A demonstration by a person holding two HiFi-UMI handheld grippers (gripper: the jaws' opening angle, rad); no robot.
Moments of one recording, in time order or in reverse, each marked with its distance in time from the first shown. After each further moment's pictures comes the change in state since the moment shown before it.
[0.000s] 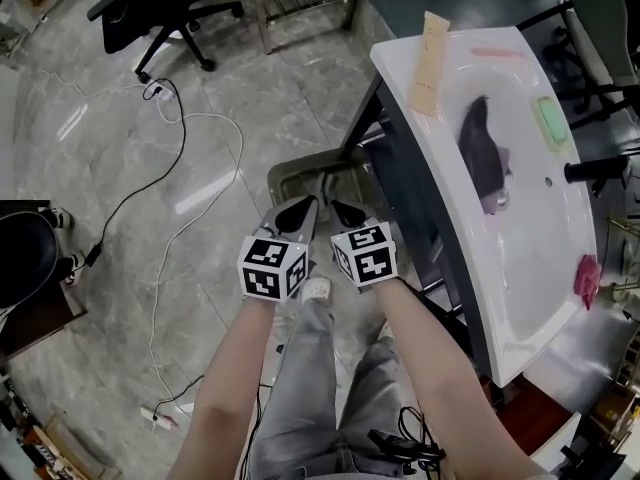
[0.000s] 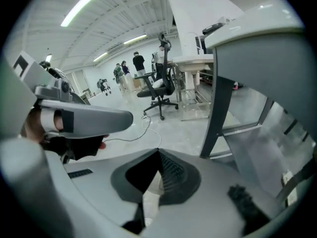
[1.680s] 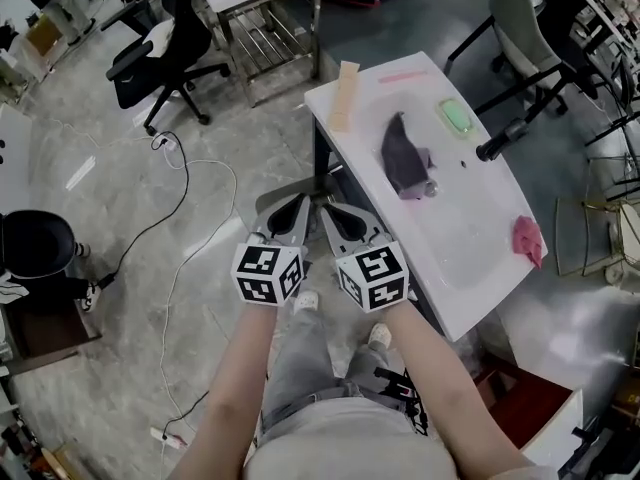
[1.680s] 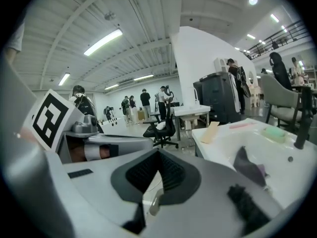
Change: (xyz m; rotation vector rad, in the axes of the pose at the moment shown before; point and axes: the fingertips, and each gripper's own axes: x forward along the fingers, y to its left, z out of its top) left arm -0.093 -0.164 0.142 0.129 -0.221 -0.007; right arm -0.260 0.029 0.125 -0.057 -0.410 -0.003
